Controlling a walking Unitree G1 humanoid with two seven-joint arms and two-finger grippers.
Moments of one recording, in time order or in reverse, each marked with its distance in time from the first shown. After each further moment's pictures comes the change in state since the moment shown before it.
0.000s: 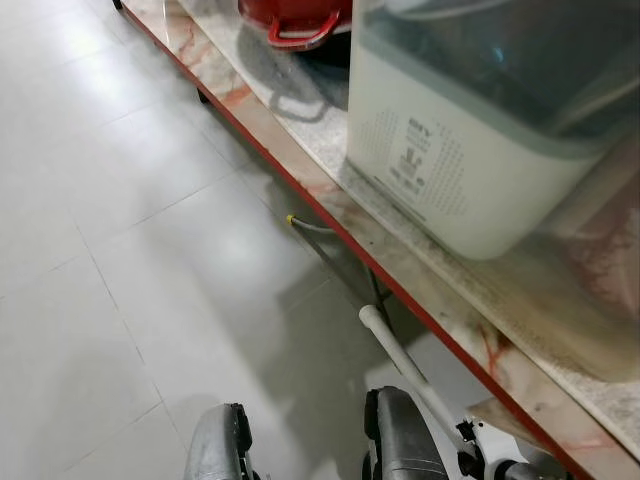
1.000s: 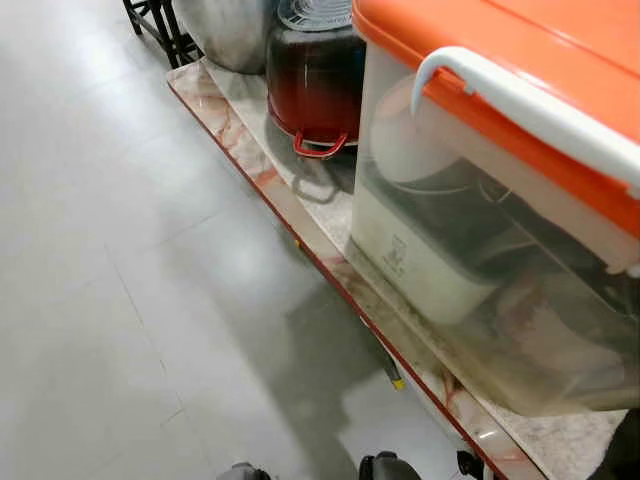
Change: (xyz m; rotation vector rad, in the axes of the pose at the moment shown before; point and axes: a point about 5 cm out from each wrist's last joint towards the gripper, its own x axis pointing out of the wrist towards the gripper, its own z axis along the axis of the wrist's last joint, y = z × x) left arm 0.000 -0.003 0.000 -0.001 -0.001 -0.010; right arm 0.001 0.000 0.001 0.002 0.001 0.000
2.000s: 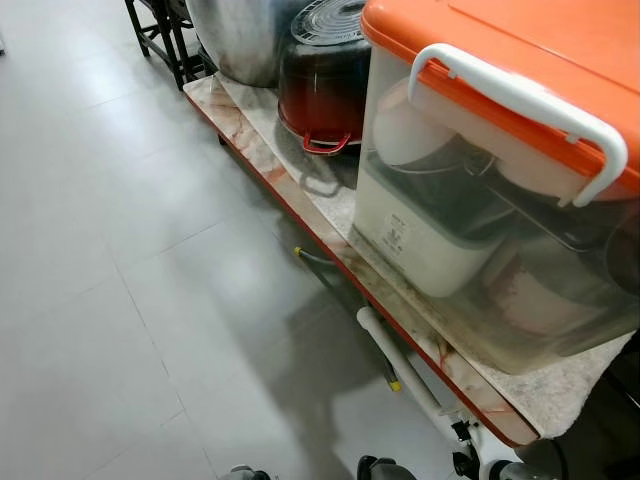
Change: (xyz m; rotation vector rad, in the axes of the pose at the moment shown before) left arm -0.001 -0.004 -0.003 0.006 0.021 -0.018; right arm 0.002 0.005 0.000 0.008 0.003 0.006
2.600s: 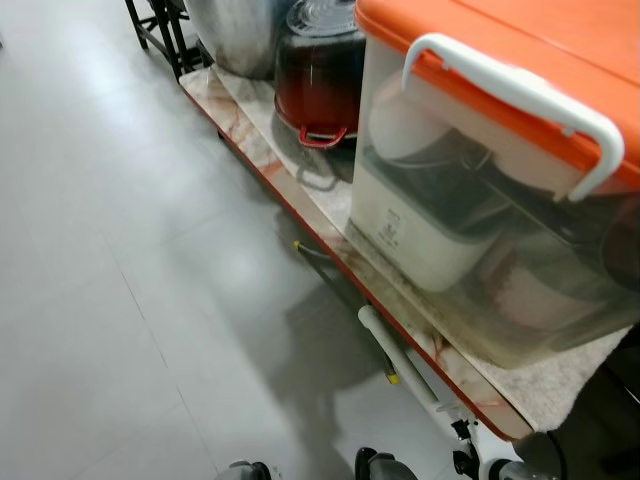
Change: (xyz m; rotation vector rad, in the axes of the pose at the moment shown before) left arm 0.001 -0.001 0.000 -0.005 0.008 -0.001; right arm 0.000 0.000 0.002 0.000 -0.004 -0.008
